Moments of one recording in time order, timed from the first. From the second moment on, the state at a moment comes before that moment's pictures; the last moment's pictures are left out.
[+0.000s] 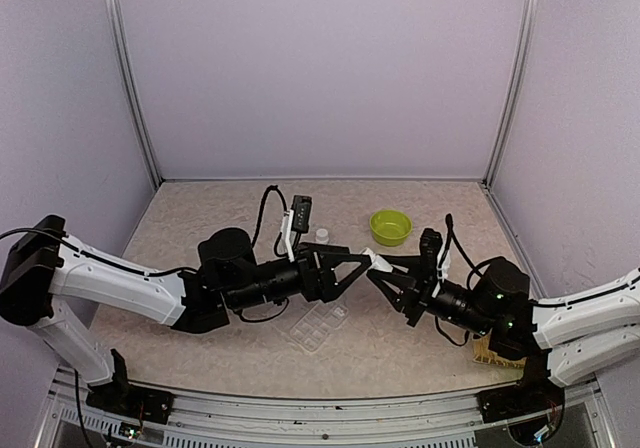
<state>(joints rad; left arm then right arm) -1.14 1.57 0.79 0.82 0.06 -0.64 1.12 1.12 0.33 0.93 0.06 -0.02</state>
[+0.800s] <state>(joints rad) -1.11 1.64 0.72 1.31 0.42 -0.58 1.12 1.22 0.35 1.05 -0.16 0.18</state>
